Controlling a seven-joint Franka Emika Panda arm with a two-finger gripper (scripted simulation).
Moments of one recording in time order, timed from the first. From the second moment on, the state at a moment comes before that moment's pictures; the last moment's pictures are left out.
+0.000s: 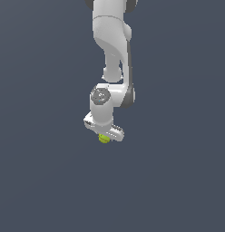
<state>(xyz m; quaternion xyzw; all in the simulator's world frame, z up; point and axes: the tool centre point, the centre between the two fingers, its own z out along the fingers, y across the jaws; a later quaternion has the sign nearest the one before) -0.005 -0.042 0.049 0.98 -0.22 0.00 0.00</state>
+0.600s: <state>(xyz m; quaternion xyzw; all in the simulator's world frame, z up) -0.036 0.011 0.106 0.98 -0.22 0.00 0.00</state>
